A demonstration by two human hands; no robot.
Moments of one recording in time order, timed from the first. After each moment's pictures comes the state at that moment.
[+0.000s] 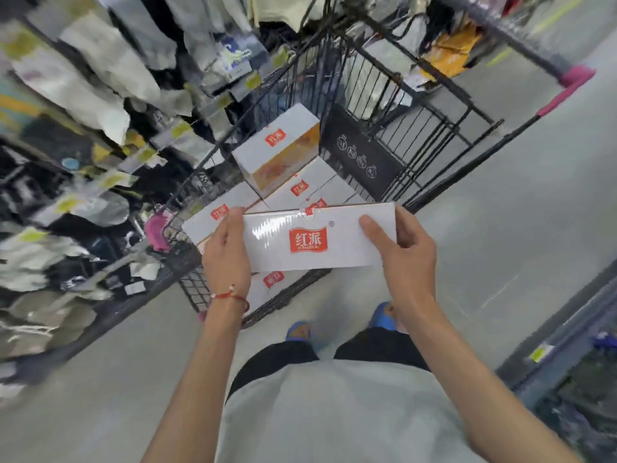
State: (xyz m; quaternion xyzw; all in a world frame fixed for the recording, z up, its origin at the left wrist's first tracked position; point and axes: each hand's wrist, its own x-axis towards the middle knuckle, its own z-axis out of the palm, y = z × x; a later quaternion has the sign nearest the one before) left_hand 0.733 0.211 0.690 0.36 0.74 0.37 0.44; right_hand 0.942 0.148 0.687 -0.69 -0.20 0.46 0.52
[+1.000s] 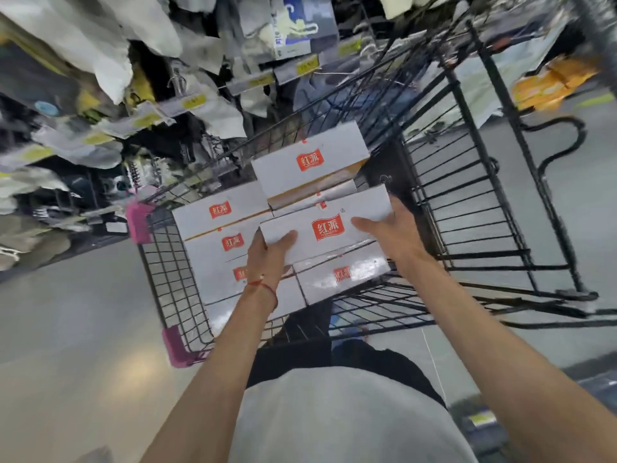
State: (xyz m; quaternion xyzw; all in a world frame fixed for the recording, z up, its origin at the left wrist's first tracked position) left_hand 0.781 0.357 0.592 0.06 0.76 0.33 0.56; right_hand 0.984 0.419 0.590 -0.70 -0.37 0.58 0.21
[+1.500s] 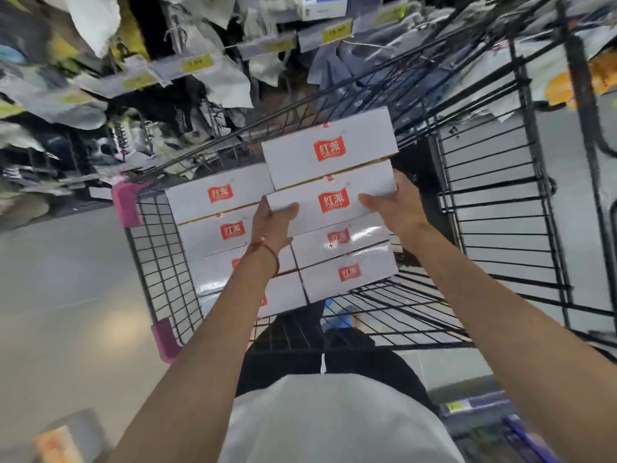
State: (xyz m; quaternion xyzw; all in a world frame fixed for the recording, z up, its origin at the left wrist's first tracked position) left_hand 0.750 0.414 0.535 0.01 0.74 0.32 0.59; right_hand 0.952 0.485 0.540 -0.72 -0.41 0.55 0.11
